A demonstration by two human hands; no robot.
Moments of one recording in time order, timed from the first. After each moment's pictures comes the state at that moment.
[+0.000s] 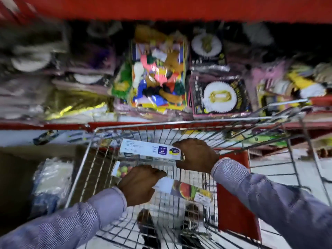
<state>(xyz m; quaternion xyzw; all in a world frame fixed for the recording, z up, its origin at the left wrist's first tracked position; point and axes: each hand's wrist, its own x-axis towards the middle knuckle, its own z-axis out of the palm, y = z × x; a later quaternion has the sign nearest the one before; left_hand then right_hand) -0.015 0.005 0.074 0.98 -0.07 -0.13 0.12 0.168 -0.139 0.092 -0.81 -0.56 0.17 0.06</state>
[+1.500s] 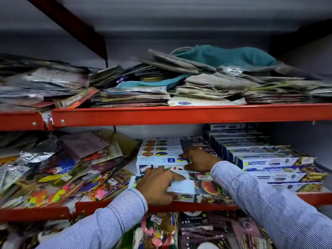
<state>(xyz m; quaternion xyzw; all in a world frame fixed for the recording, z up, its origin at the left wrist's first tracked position) 0.205 0.079 0.461 0.99 -0.02 0.14 0.07 0.379 -0.045 0.489 -0.87 -0.50 -0.03 0.05</state>
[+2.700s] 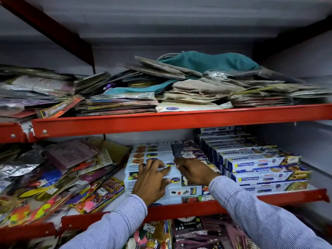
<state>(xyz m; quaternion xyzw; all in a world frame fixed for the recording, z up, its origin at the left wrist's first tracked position) 0.254 0.095 0.433 0.96 0.03 0.27 -0.06 0.376 -0.072 0.464 -0.85 -0.49 -0.05 0.18</state>
